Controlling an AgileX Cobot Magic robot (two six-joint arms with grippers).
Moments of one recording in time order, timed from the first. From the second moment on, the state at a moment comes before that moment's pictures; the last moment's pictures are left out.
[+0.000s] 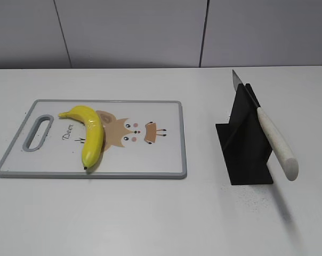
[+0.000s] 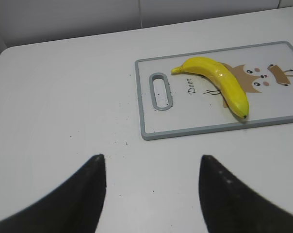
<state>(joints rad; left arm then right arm) -0.06 0.02 -0.50 -0.06 1.04 0.15 0.08 0.00 -0.42 0.00 0.94 -0.01</state>
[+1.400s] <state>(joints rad) -0.06 0.02 -0.50 -0.06 1.04 0.15 0.08 0.00 -0.42 0.00 0.94 -0.01</state>
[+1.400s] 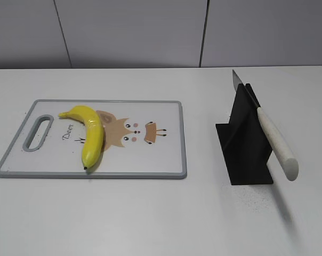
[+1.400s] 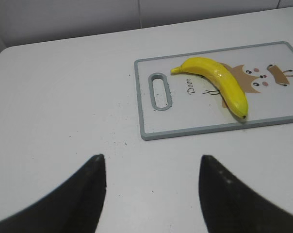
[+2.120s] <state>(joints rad) -0.06 0.02 -0.50 -0.06 1.04 0.15 0.08 0.41 -0.74 0.03 1.19 0.00</state>
